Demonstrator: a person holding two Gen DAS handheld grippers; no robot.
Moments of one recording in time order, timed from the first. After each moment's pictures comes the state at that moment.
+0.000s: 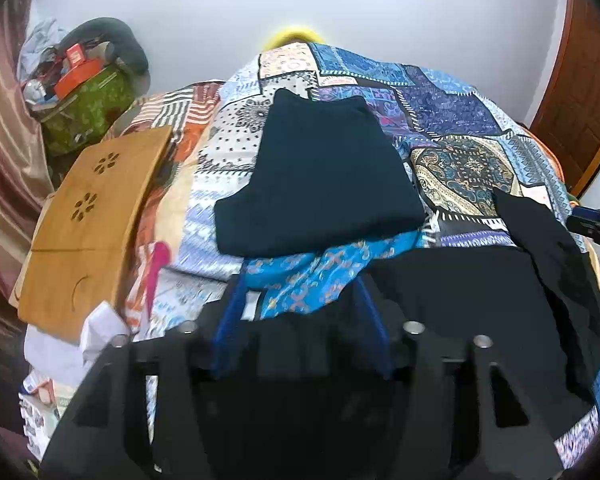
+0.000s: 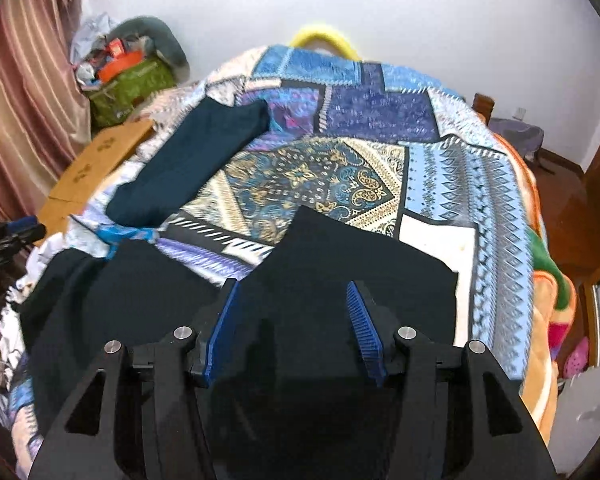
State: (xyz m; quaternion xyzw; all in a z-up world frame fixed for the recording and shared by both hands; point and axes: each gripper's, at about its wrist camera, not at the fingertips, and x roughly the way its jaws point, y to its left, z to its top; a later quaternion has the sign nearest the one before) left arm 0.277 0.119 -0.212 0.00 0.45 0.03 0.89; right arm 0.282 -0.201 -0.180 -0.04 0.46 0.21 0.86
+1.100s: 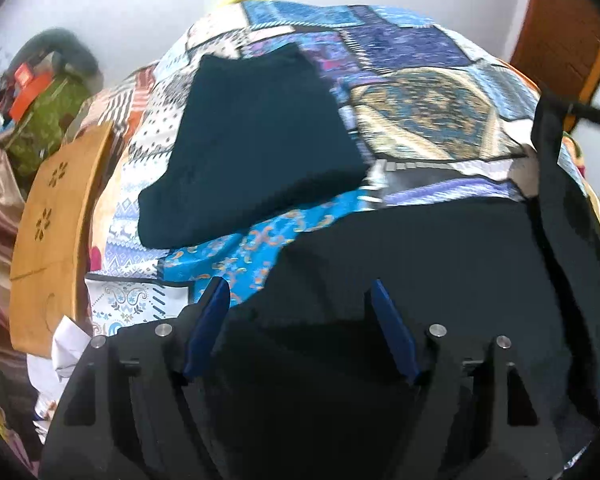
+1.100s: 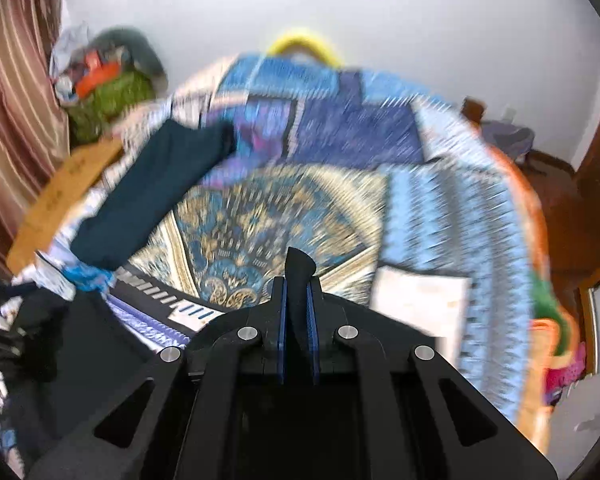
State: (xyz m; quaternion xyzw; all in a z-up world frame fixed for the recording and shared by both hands) left arm 0.301 0.043 -0.247 0.06 0.51 -0.02 0.86; right arm 0.308 -0.240 -0.143 -0.02 0.42 0.18 0.89
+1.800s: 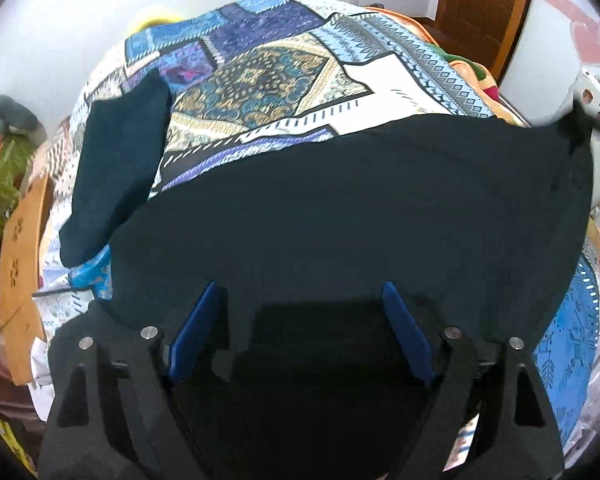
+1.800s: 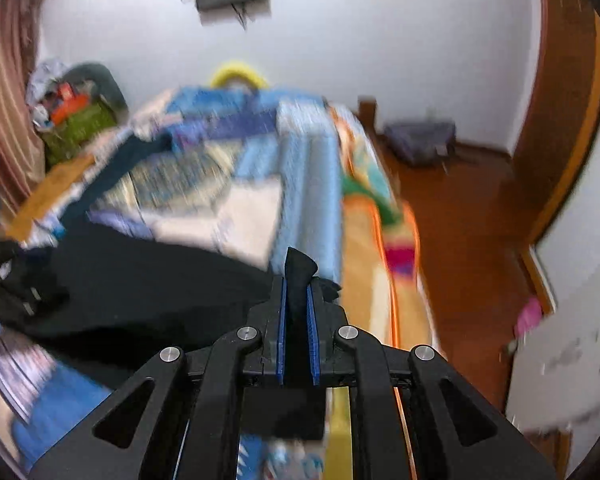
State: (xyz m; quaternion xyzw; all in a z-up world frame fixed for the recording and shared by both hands) left arm 0.248 -0.116 -0.251 0.14 0.52 -0.11 0.84; right arm 0.174 -0.388 -0.181 0.00 0.43 0.09 0.90
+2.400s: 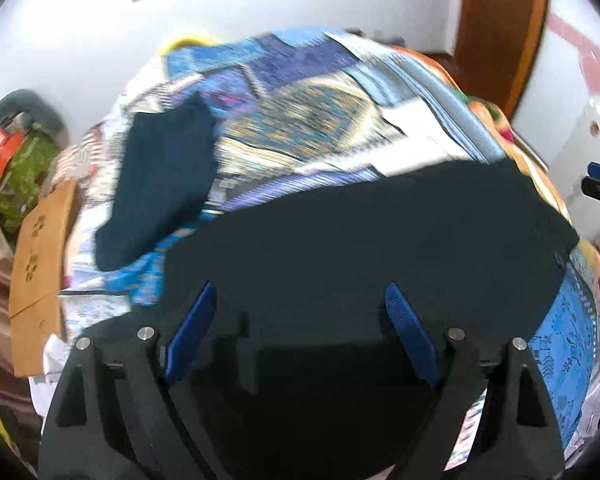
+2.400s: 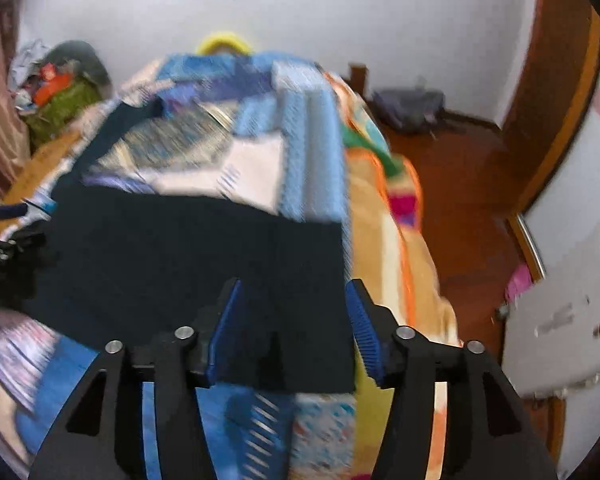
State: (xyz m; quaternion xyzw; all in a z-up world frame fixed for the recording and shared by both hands) left arm 0.240 -0.059 -0.209 0.10 0.47 -0.08 0.88; right arm 0.162 -0.345 -0.142 -0.02 0.43 0.09 0.90
